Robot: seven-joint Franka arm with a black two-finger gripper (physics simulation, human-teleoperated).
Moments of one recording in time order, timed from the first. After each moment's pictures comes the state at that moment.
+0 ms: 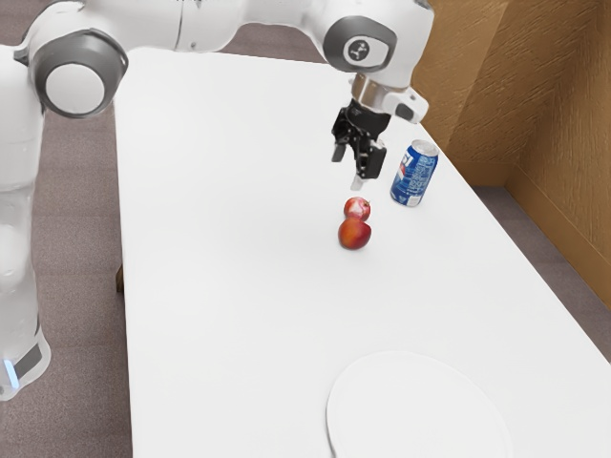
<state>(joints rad) 0.04 0.15 -0.02 -1.45 0.01 1.54 -0.07</state>
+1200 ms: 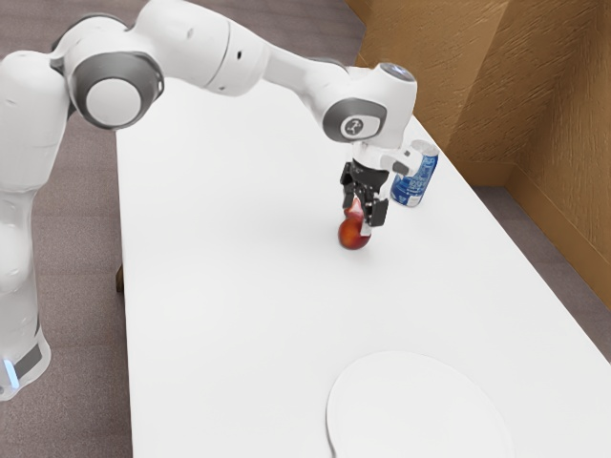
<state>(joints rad) 0.11 0.29 -0.04 -1.63 0.00 1.97 -0.04</state>
